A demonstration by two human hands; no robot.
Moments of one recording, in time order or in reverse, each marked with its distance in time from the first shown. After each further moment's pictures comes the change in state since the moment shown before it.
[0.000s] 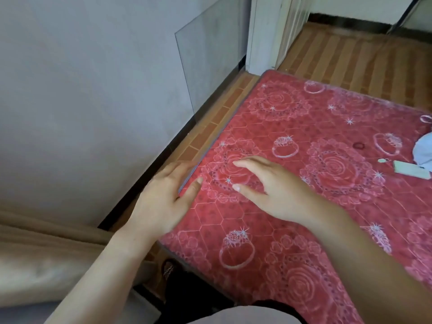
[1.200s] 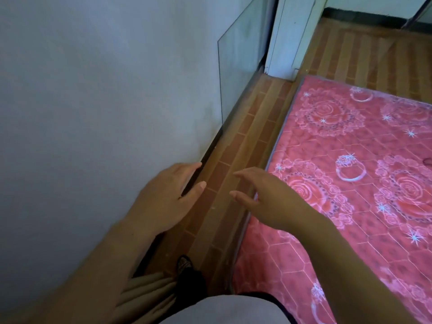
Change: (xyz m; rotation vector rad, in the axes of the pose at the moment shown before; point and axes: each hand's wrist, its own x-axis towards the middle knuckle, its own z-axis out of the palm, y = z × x) left_hand 0.185 -0.308 -0.198 0.048 -0.236 0.002; right_hand 0.355 -0.168 0.118 0.060 0.040 0.158
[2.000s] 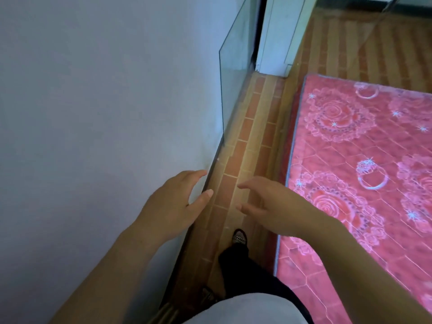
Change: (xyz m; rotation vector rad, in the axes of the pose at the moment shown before) left_hand 0.160 -0.113 -0.088 -0.007 -0.188 0.049; right_hand 0.187 -0.038 0.002 0.023 -0.104 0.163
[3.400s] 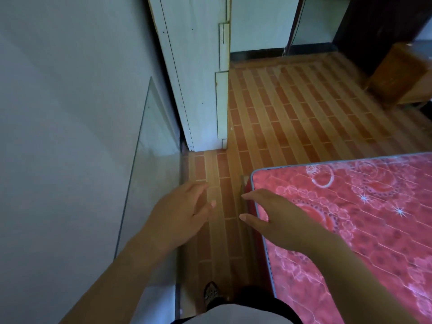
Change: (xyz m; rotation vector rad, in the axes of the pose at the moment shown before) left_hand 0.768 0.229 -0.144 0.230 -0.120 0.440; right_hand 0.445 0.353 -0.441 0.113 0.386 0.295
